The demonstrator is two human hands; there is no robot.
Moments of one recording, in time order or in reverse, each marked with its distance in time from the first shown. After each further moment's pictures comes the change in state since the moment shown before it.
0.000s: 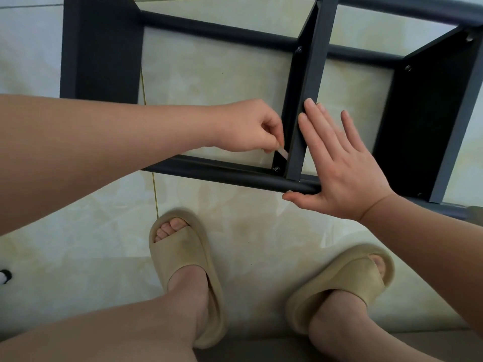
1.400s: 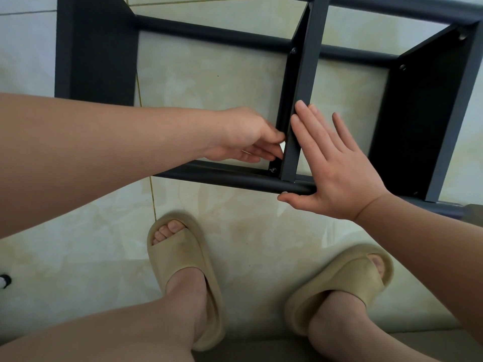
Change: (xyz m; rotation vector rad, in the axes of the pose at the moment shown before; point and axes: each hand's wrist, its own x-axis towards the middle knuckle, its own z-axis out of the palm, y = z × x) left_hand 0.007 0.004 0.012 -0.544 -0.067 -0.315; right_hand 0.000 0.000 0.000 0.061 -0.009 0.003
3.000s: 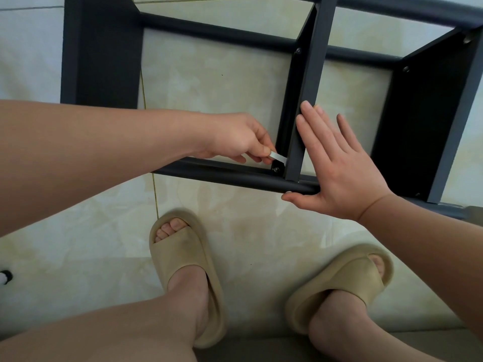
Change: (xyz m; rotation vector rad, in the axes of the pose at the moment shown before) left_hand -0.012 -0.013 -0.014 0.329 -0.008 0.090; right_hand 0.000 -0.001 -0.002 0.002 -0.020 0.007
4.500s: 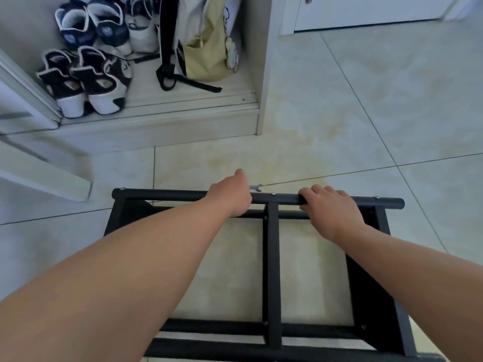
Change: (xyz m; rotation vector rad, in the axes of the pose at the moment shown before) left_hand 0.038 0.137 -0.115 0.658 0.715 0.057; right_hand 0.126 0.113 -0.098 -0.195 -0.103 0.498
